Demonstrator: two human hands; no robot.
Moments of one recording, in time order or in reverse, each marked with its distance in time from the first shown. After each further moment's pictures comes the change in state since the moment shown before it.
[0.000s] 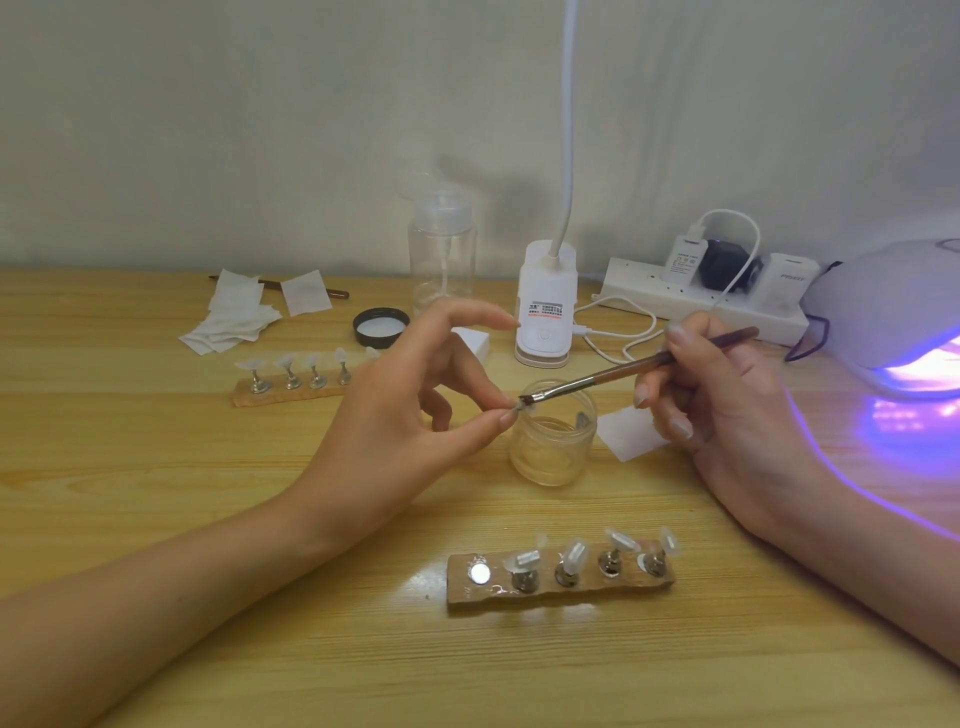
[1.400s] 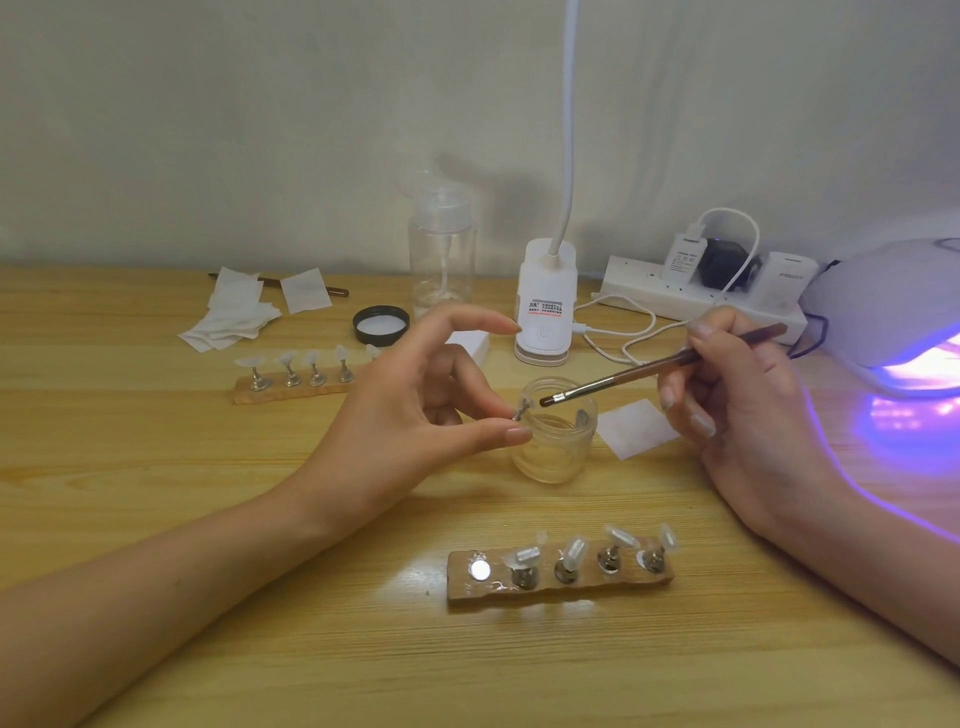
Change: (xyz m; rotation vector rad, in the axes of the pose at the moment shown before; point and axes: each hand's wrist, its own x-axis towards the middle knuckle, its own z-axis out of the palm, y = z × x) left_hand 0.002 0.000 -0.001 -0.205 -0.083 -0.131; right_hand -0.002 -0.001 -0.003 0.036 0.047 -0.065
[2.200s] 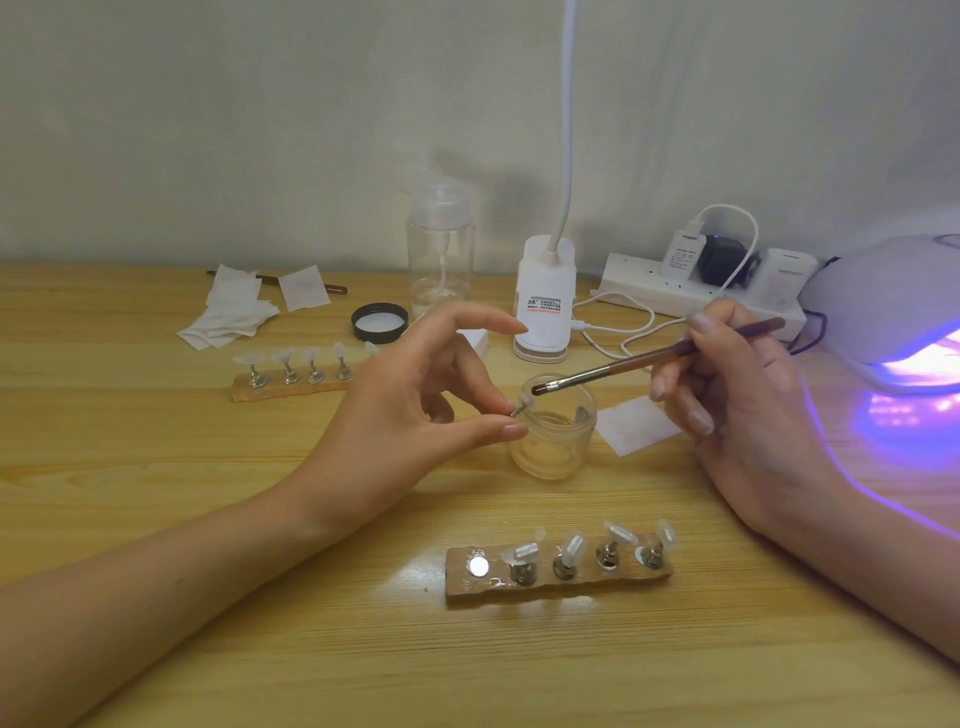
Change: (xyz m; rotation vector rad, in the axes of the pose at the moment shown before) left_hand 0.001 -0.001 0.000 0.110 0.014 0.073; right_hand 0.000 0.001 0.000 0.009 -0.079 -0.051
